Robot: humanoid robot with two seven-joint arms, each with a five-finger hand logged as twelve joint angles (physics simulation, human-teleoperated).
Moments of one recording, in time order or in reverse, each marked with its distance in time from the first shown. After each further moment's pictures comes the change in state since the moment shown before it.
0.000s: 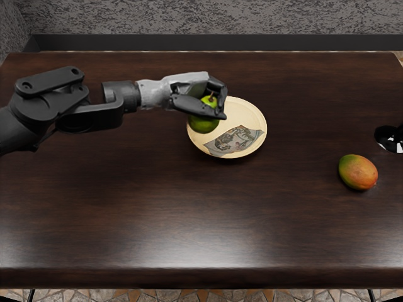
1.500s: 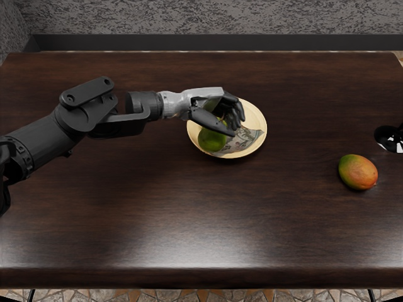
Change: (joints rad) left arm 0.045 -0.209 -0.008 0.264 0.094 -0.002 0.039; right arm 0.000 0.000 0.000 0.000 0.000 0.000 0.000
